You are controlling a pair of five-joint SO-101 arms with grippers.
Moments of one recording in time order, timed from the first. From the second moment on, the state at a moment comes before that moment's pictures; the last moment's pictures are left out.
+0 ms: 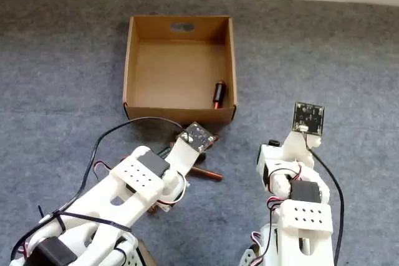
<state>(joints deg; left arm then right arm) 30.5 -29.6 62.0 63.6 -0.2 -0.8 -63.6 77.0 44.4 -3.1</state>
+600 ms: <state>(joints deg) 30.5 -29.2 61.1 64.6 -0.2 -0.8 -63.6 77.0 44.4 -3.1</state>
